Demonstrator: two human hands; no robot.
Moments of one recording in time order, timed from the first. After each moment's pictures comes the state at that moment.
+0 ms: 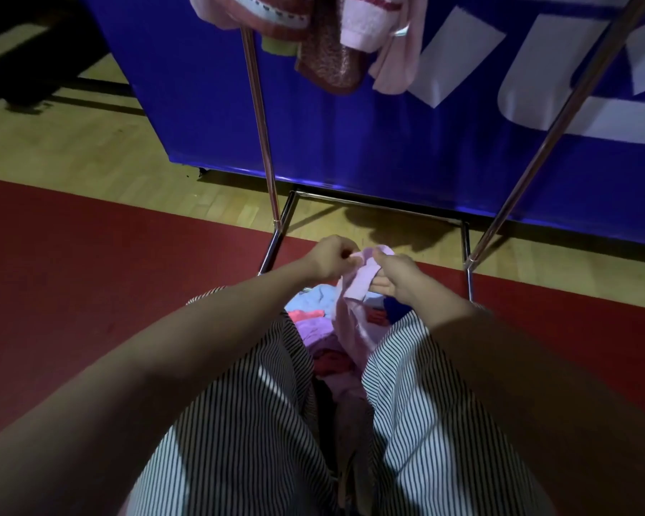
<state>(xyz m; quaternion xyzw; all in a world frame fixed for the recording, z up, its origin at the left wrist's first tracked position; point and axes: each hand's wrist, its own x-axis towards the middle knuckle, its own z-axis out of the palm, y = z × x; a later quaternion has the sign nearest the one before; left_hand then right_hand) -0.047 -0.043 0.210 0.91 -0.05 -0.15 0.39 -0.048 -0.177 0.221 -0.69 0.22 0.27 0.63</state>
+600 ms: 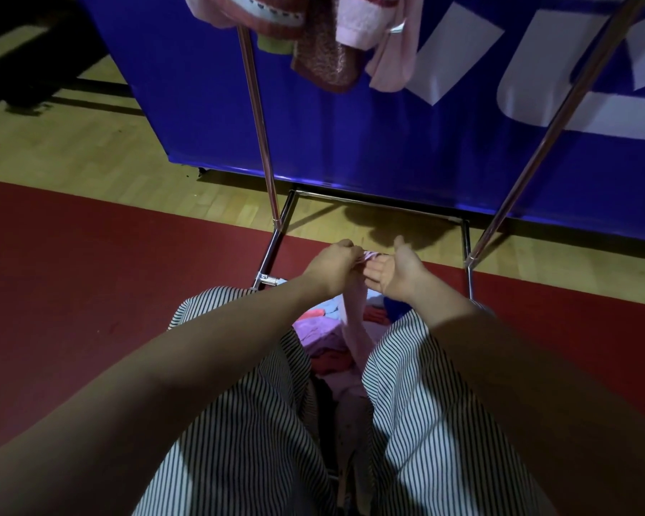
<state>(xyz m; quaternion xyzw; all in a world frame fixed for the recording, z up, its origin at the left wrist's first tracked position) -0.057 -0.056 0.201 0.96 -0.13 -0.08 0.21 -0.044 -0.183 0.223 -0.54 0.27 0.33 0.73</state>
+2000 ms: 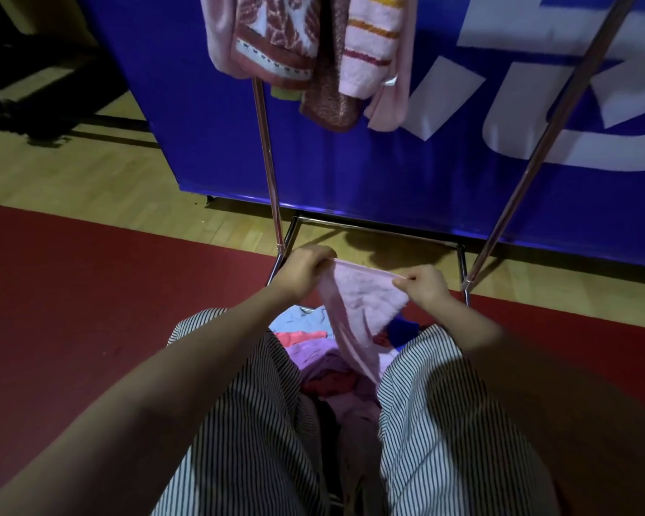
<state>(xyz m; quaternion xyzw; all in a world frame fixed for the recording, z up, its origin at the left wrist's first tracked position) -0.064 -0.002 0.219 0.94 -0.13 0.05 0.32 -0.044 -0.230 0.219 -0.93 0.01 0.11 0.35</state>
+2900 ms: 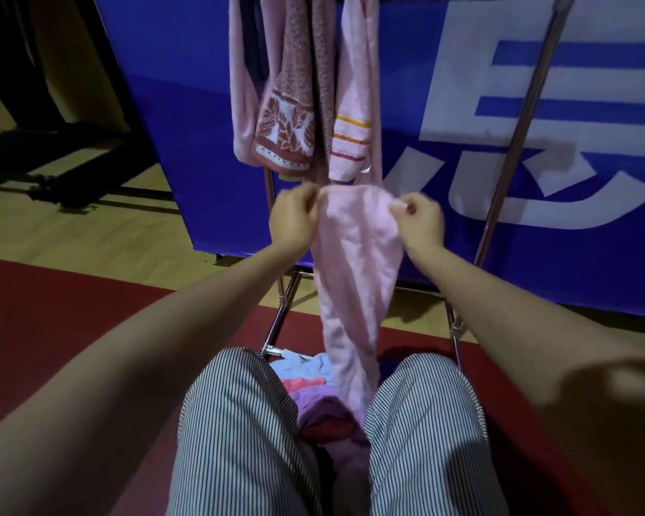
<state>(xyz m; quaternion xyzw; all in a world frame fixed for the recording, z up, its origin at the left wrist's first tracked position) -0.069 -0.021 0.409 0.89 0.01 0.33 0.32 -0.045 -0.209 0.408 -0.84 -0.03 -0.20 0.51</state>
